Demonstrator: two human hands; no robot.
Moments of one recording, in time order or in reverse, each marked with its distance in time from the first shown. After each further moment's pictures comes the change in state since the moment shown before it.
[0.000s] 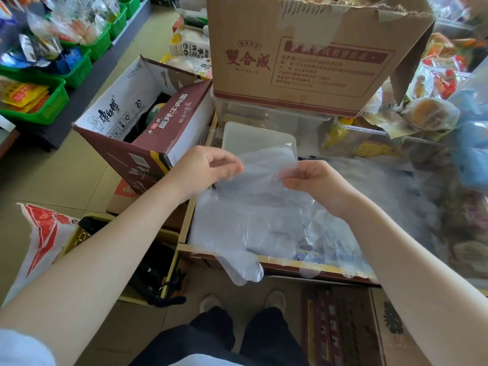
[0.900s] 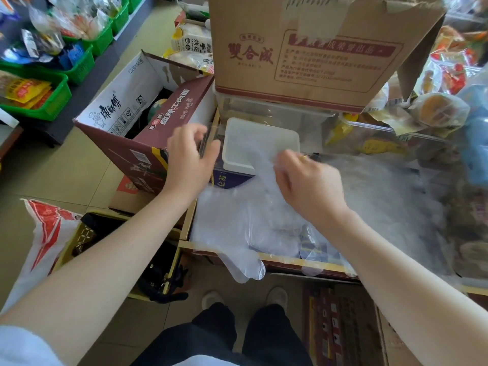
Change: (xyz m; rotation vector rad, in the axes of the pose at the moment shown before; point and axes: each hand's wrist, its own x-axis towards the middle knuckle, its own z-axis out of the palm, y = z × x) left_hand 0.006 -0.018 0.009 0.223 0.553 0.063; right_hand -0.010 -0.009 0.035 -0.971 0.568 -0.655
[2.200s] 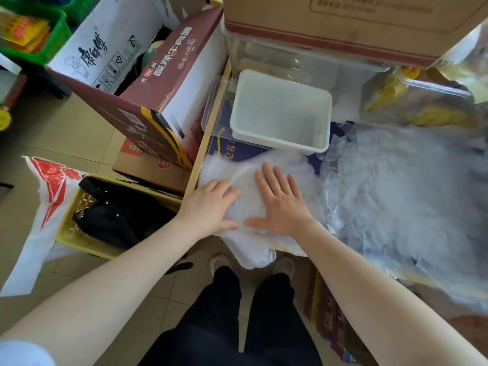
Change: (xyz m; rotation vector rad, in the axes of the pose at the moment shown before) left_hand -0.063 -0.083 0.064 0.803 -0.859 0.215; right_hand -0.082 0.018 0.149 0.084 -0.963 0.055
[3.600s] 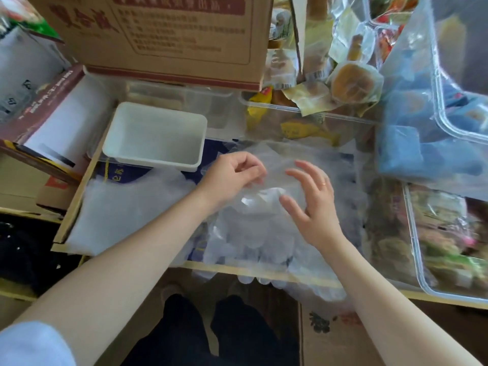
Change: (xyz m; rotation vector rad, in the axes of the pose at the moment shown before) left_hand 0.120 0.242 -0.108 -1.348 0.320 0.069; right_hand -0.163 0.217 -0.072 0.518 0.760 0.065
